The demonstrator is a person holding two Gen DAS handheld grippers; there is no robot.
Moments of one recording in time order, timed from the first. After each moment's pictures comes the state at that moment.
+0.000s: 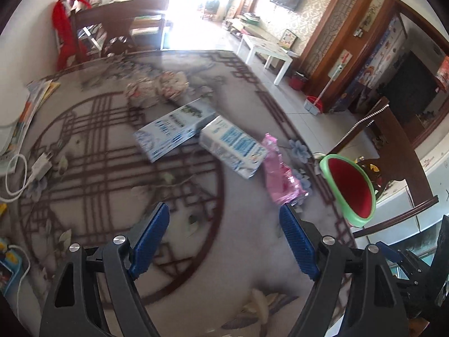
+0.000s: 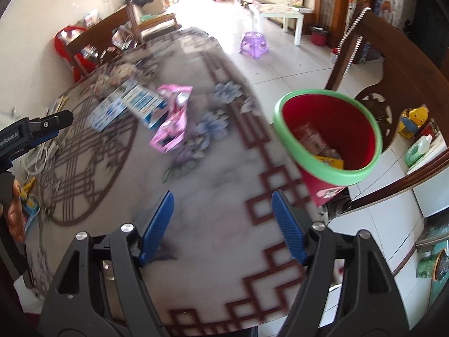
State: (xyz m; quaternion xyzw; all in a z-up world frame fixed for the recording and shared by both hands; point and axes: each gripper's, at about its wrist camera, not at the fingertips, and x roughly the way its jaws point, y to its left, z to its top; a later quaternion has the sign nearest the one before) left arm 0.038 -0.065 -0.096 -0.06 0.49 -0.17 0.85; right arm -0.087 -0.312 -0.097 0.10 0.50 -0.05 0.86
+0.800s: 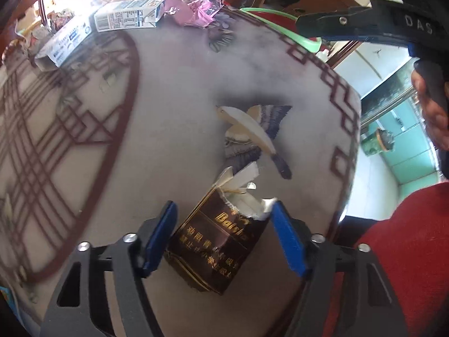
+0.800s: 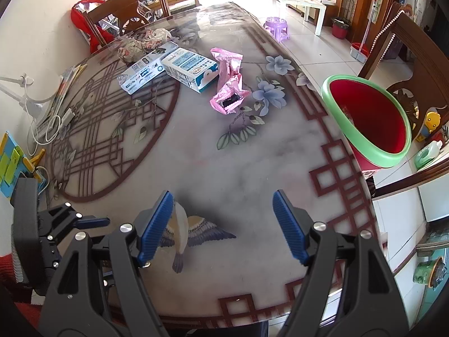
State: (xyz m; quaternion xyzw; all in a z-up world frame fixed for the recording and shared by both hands) left arm -0.072 -0.071 -0.209 0.14 0.56 -0.41 0.70; right arm -0.086 -0.247 -0.111 0.09 0.53 -0.03 0.84
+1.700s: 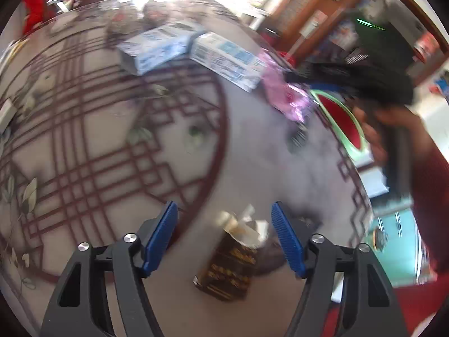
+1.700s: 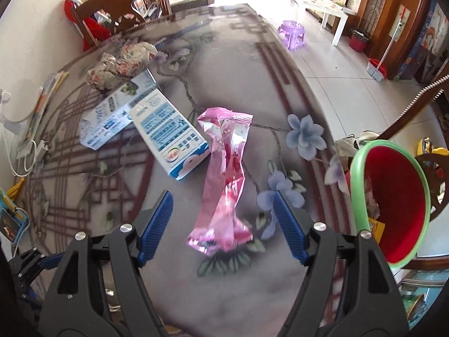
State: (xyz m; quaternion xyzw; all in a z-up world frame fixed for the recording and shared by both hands) left arm 0.003 -0.026 -0.173 -0.03 0.56 -0.29 0.77; right arm 0.098 -0.279 -0.148 0.05 0.56 0.01 0.83
